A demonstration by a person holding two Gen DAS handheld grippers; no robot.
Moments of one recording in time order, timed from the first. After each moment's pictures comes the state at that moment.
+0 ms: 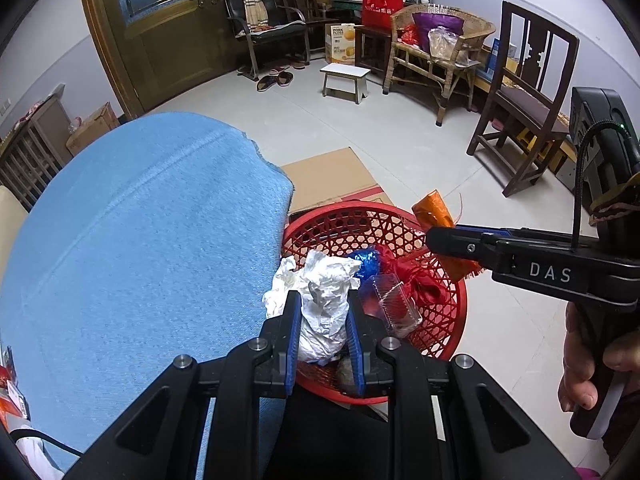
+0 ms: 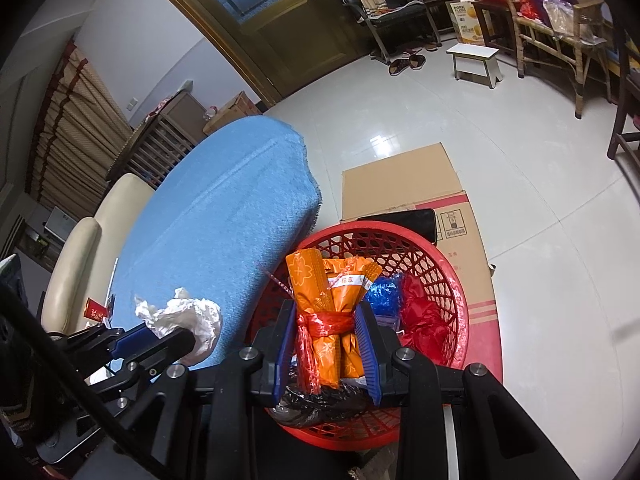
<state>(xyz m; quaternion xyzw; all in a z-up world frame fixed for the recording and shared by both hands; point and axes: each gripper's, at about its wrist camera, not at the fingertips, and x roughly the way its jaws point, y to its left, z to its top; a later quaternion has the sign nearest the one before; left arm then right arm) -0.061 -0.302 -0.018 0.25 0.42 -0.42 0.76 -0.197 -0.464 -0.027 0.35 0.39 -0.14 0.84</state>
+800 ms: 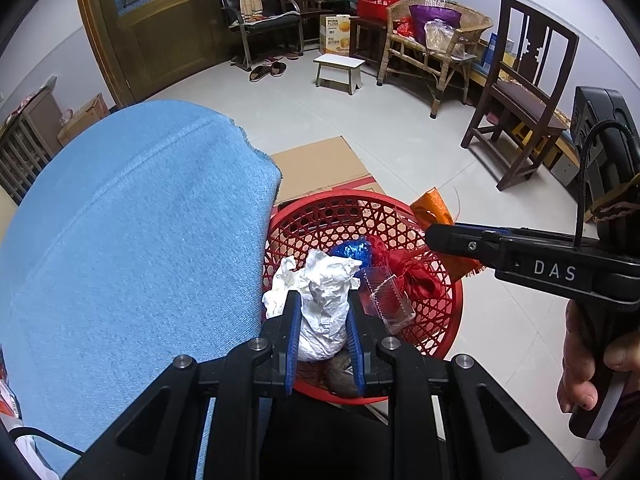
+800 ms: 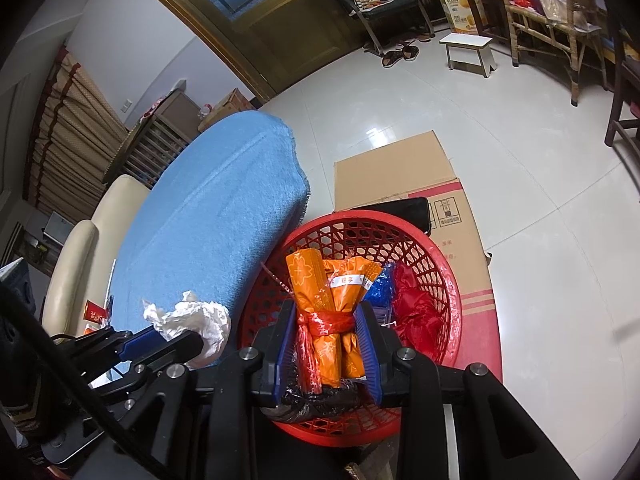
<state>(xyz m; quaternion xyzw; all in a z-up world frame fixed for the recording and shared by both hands) -0.058 -0.308 -0.031 0.24 0.44 -0.43 0.75 -0.201 -0.470 -0.038 0.36 0.40 -0.14 0.83</state>
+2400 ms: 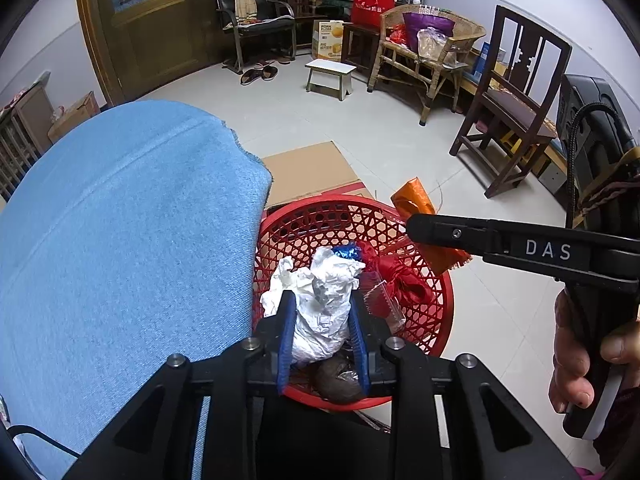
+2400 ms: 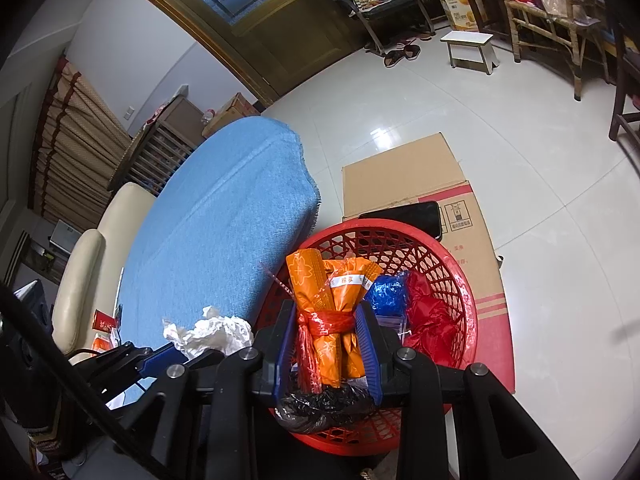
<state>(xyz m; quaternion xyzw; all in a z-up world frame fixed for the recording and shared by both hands) -0.054 -0.303 -0.033 0.22 0.44 -0.45 0.74 -0.189 -0.472 -0.037 0.37 0.39 -0.14 0.83</state>
